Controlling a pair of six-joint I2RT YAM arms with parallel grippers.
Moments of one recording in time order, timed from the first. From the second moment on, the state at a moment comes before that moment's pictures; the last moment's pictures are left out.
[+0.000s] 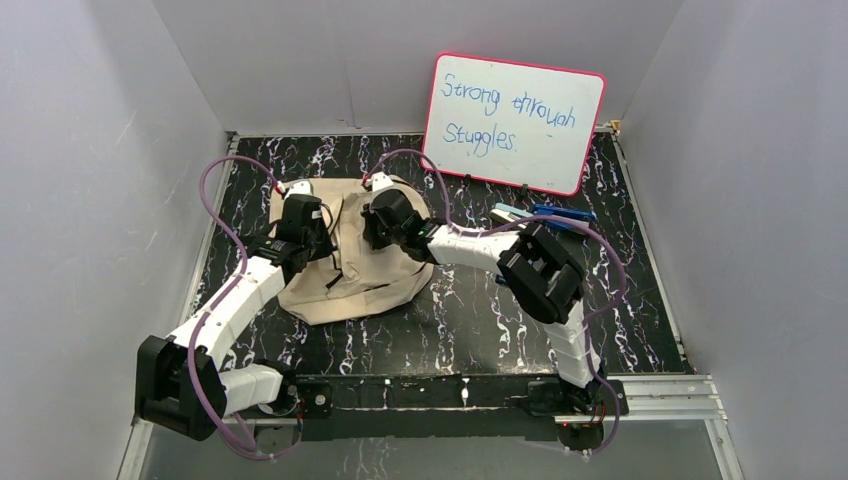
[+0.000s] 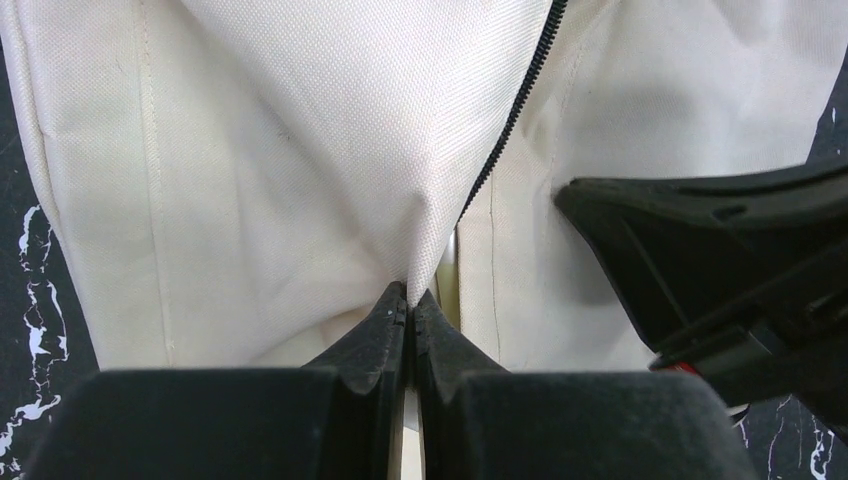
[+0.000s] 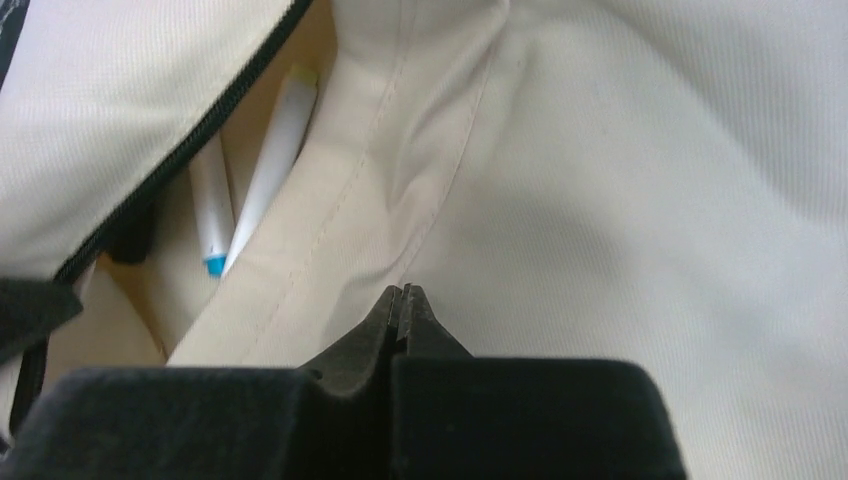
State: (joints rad) left arm -0.33 1.19 0.84 -0.46 -0.24 -0.48; right arm 0.95 2.10 1.50 0.07 0.10 0.39
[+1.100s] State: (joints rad) left arm -0.33 1.19 0.84 -0.46 -0.25 -0.49; right arm 1.03 2.10 1.54 -0.01 -0.08 0.50
